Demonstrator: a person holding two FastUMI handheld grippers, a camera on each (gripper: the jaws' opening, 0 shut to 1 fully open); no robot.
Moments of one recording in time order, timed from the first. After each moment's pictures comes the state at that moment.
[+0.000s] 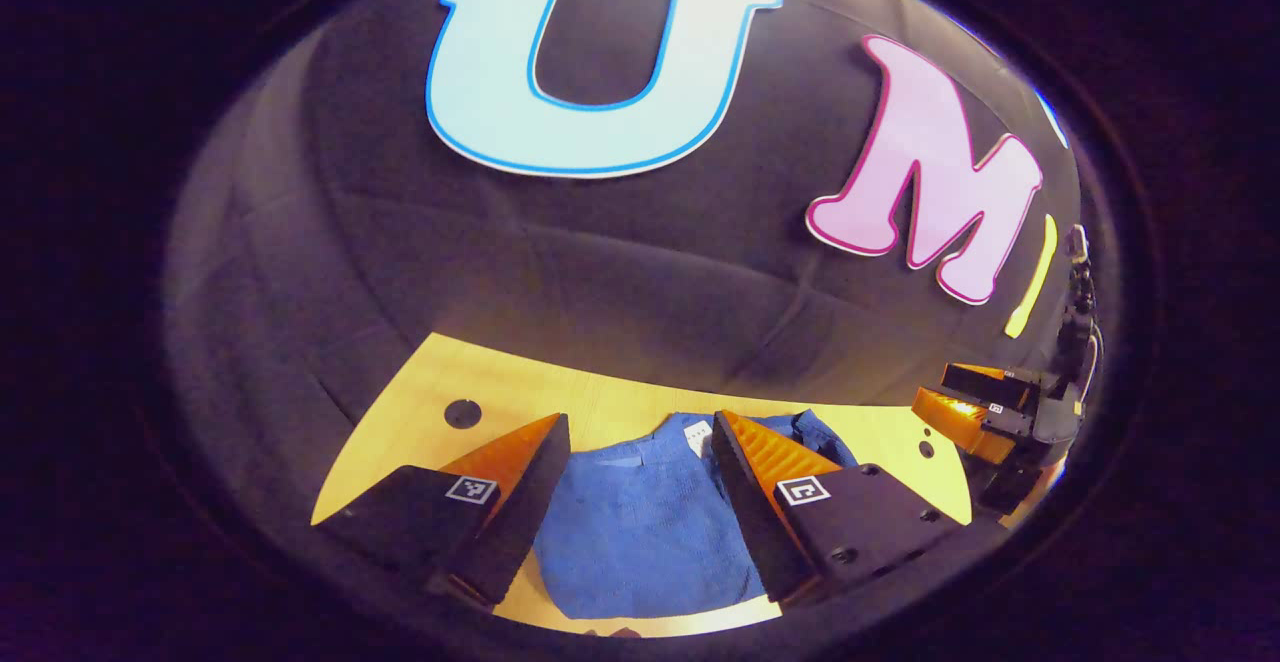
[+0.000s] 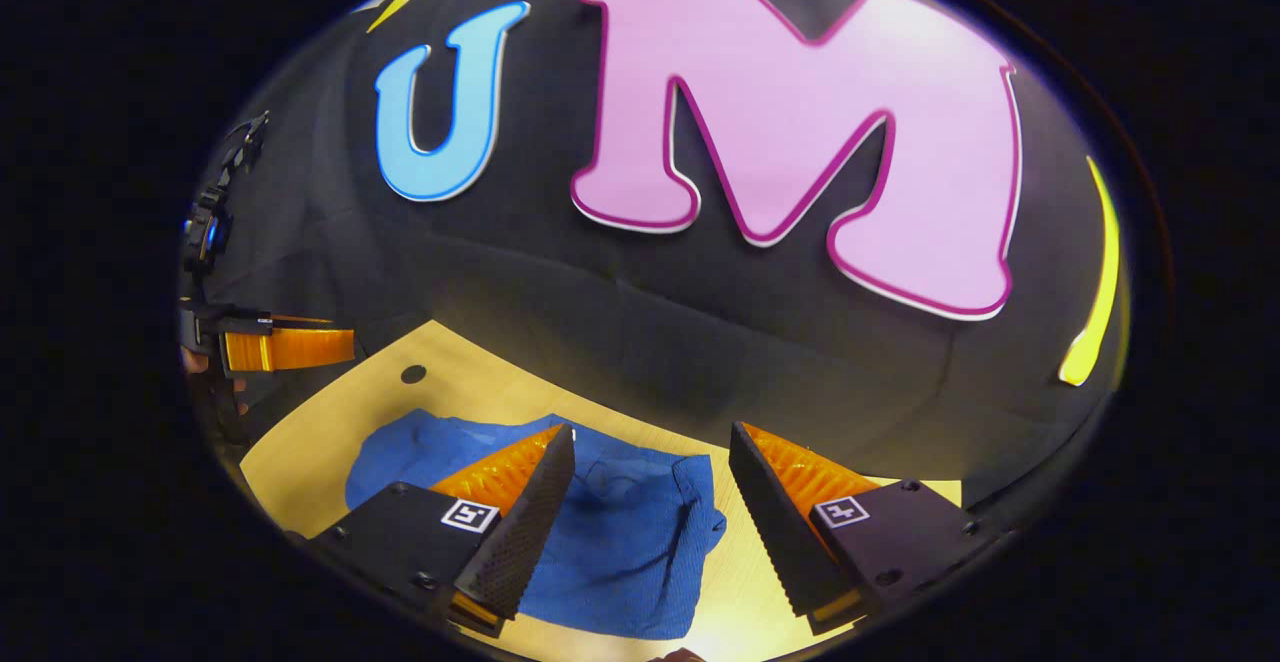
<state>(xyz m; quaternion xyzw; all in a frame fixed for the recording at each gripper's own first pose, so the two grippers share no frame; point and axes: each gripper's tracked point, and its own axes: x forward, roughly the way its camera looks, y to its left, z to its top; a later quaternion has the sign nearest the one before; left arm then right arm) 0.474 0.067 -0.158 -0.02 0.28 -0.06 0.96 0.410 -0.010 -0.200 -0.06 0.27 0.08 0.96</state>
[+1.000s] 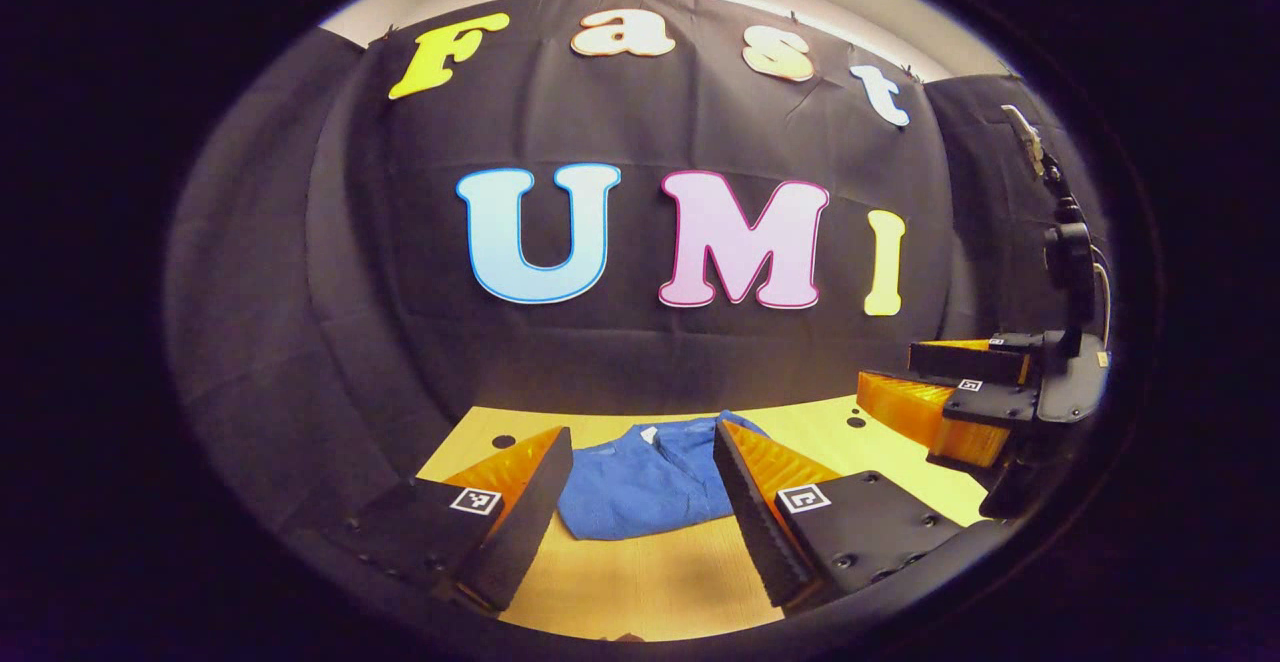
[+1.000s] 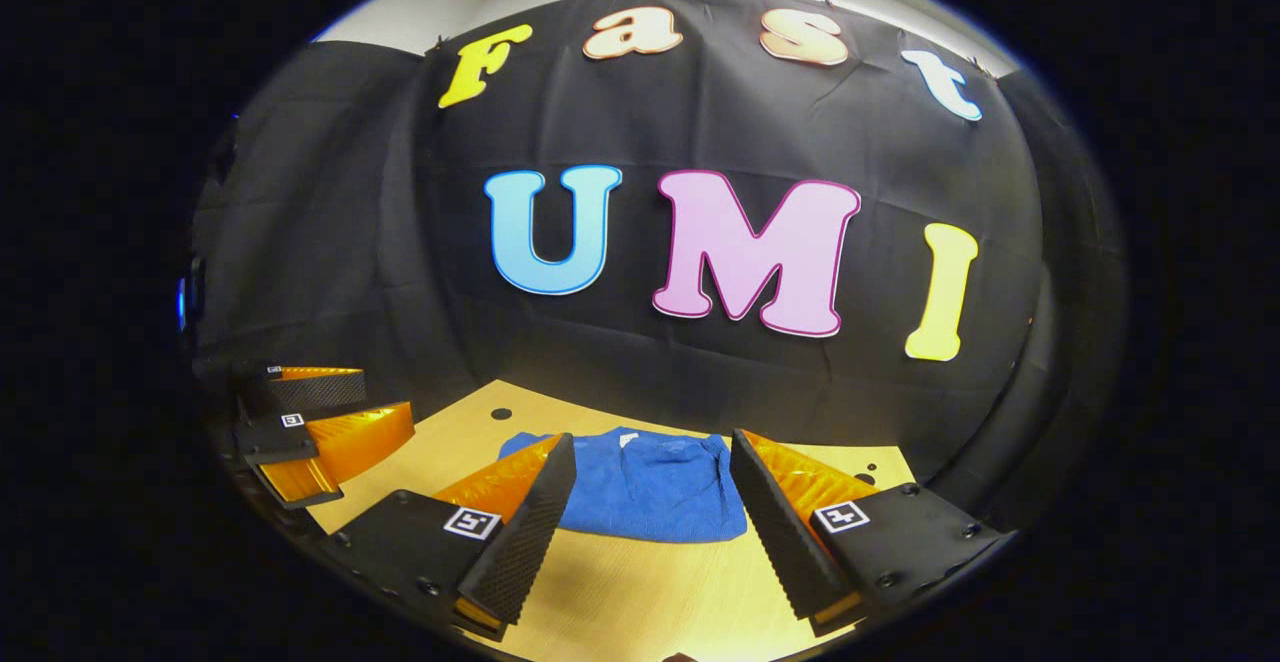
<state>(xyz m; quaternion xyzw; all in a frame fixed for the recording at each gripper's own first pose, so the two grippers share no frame) 0.156 0.042 -0.049 0.05 0.09 -0.10 0.99 0.108 0.077 -0.064 -0.04 0.13 0.03 0.99</state>
